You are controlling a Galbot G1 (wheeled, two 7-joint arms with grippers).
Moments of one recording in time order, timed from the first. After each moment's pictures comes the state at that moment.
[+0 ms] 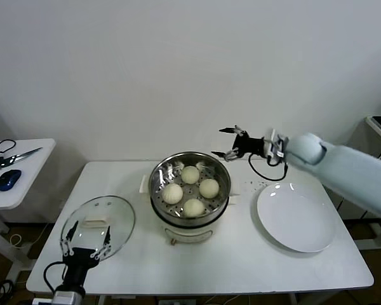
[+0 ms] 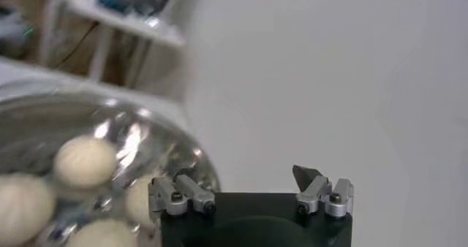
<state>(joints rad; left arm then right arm) 1.75 -1.42 -0.71 -2.09 0.15 -0.04 -0.02 0.08 0.68 -0.87 1.39 0.81 0.15 -0.35</state>
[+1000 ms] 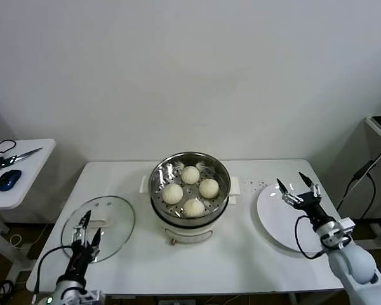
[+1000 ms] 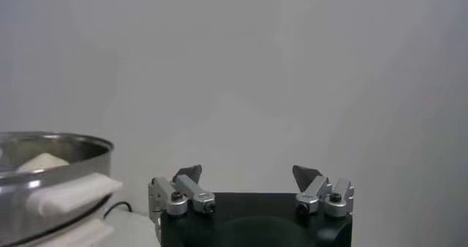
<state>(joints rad) 1.65 -1.36 -0.69 -1.98 1.27 0.01 -0.03 -1.26 0.93 0.52 1.61 0.56 0.19 -0.19</state>
